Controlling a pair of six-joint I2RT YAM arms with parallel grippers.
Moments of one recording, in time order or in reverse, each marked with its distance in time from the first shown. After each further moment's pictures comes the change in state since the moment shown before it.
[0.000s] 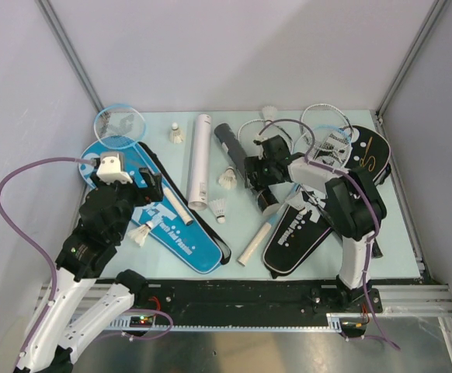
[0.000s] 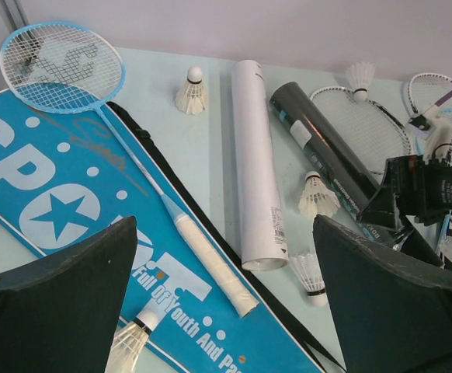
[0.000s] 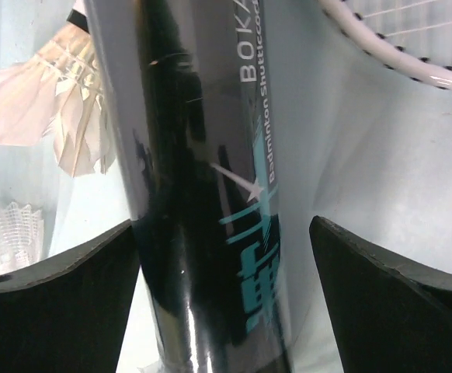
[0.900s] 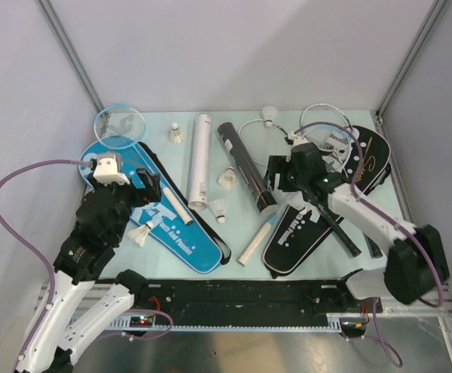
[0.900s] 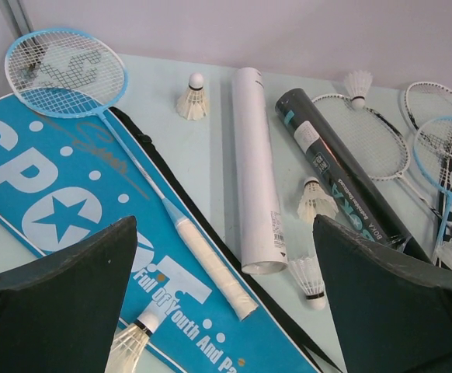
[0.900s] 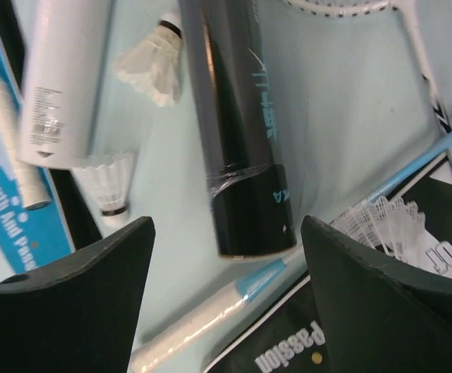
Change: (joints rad) left arm 0.000 -0.016 0.002 0.000 -0.004 0.002; right arm 0.011 -0.640 -0.328 -0.032 0.111 0.166
